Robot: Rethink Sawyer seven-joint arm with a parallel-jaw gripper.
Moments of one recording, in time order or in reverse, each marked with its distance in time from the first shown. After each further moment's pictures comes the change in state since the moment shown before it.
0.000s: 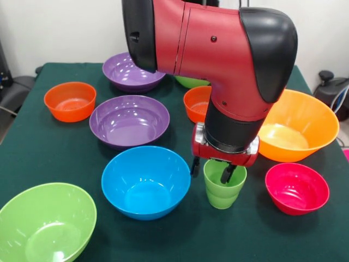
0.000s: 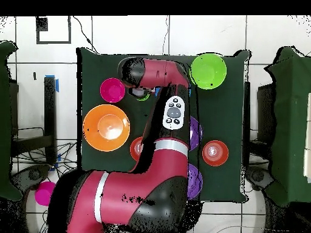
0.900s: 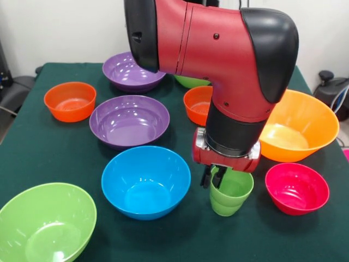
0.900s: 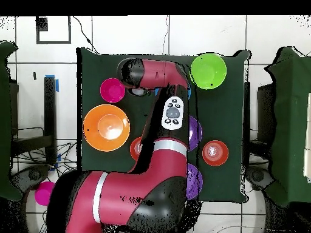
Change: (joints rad) arm 0.005 -0.001 -0.005 0.005 0.000 -0.082 0.000
